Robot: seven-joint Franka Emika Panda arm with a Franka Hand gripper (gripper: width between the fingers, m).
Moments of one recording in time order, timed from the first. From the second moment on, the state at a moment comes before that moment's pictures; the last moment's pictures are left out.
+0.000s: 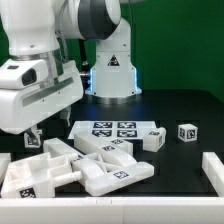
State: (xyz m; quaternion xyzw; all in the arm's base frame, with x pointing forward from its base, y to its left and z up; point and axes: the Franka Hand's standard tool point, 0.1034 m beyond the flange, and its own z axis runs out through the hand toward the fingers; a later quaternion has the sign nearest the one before) arm 0.450 -0.148 0.038 -0.87 -0.48 0.00 0.05
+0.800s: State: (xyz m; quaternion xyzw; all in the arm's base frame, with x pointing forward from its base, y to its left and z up) arm 0.472 -0.086 0.048 -0.94 -0.35 0.00 0.05
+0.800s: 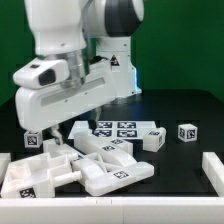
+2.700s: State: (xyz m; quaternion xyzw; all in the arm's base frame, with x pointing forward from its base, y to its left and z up) arm 0.490 -0.037 0.029 -0.87 -0.48 -0.07 -0.02
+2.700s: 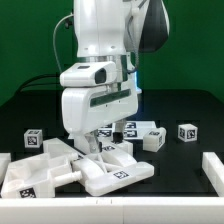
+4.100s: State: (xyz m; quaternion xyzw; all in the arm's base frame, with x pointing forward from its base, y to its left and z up) arm 0.469 -0.011 0.035 -0.89 -0.44 -0.07 -0.01
